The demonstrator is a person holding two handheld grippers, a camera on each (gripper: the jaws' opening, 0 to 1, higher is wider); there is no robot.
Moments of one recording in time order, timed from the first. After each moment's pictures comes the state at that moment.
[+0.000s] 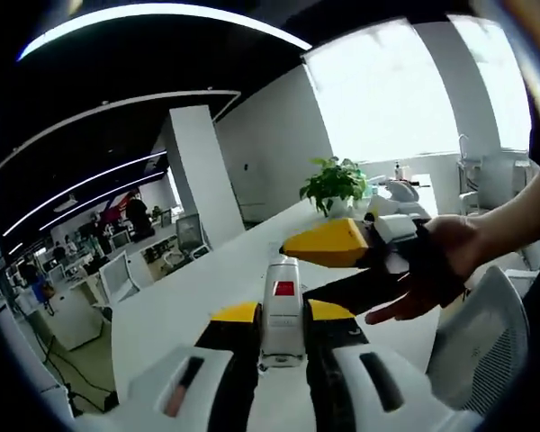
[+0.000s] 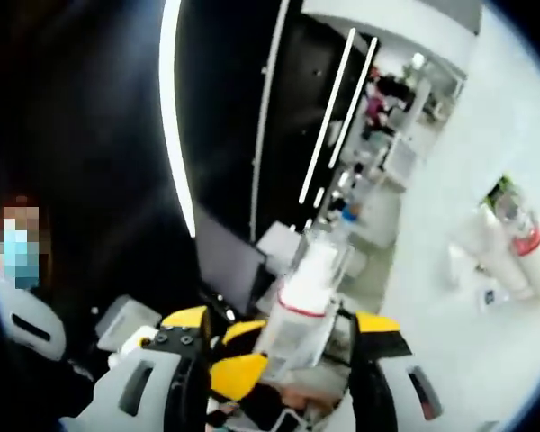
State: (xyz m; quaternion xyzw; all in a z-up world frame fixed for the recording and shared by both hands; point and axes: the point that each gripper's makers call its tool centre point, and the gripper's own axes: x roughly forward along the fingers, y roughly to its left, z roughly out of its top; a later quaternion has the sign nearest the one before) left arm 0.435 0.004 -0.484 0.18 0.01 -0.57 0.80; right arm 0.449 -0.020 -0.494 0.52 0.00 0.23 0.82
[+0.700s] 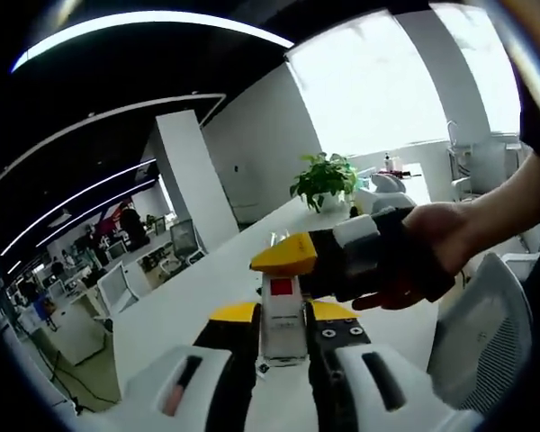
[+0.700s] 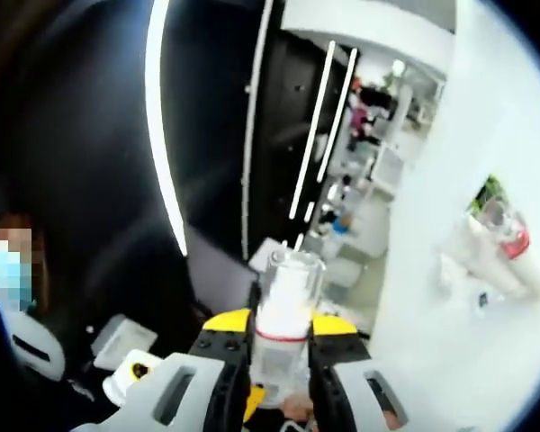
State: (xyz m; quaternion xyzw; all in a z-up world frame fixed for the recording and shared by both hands) left arm 0.428 -0.005 -0.490 0.20 0.00 -0.58 0.79; right arm 0.448 -0.029 -0.490 0.51 0.00 0.21 0.83
